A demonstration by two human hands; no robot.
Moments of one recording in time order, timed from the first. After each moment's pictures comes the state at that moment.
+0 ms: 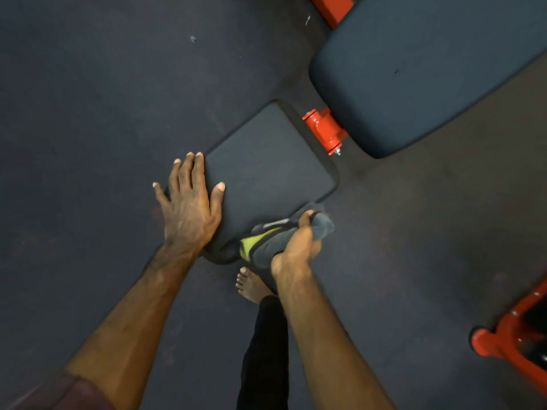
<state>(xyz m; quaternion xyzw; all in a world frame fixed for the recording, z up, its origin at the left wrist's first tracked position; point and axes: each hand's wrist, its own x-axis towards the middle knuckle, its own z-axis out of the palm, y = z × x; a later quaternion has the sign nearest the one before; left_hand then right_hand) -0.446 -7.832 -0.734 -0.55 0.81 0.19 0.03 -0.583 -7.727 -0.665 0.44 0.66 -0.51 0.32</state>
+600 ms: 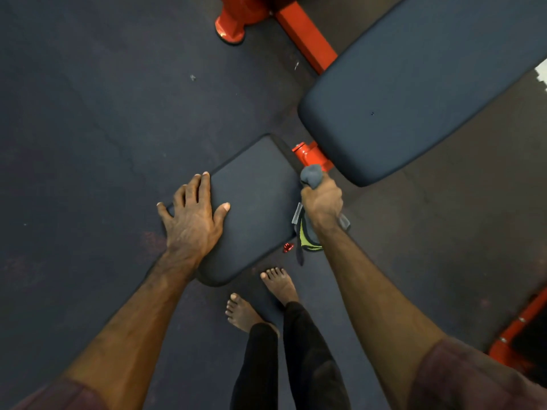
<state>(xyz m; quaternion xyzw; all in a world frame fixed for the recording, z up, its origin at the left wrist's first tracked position) -0.470 -7.847 -0.719 -0.56 0.79 0.23 0.10 -0.709 -7.769 -0.703 -0.12 0.93 -0.19 0.29</state>
